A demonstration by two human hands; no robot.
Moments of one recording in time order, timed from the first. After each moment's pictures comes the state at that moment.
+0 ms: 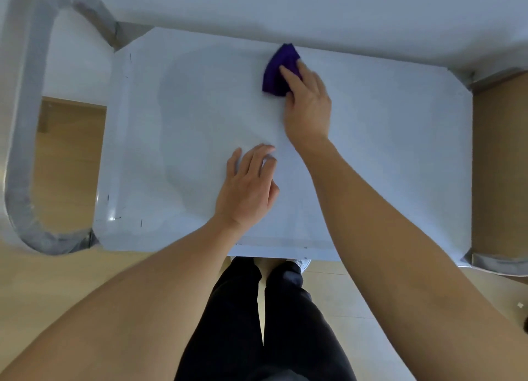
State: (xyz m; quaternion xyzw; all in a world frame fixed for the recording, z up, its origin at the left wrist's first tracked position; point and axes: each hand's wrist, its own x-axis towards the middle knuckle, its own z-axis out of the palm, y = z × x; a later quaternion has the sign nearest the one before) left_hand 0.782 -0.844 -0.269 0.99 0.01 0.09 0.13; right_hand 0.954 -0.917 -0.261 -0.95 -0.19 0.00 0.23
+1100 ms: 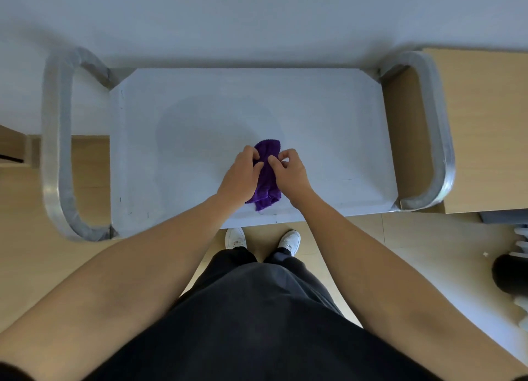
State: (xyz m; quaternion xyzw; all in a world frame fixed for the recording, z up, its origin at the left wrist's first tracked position) left_hand 0.791 -0.872 -0.192 0.87 0.14 -0.12 0.46; right_hand 0.822 -0.998 -0.173 -0.82 0.15 0.26 0.49
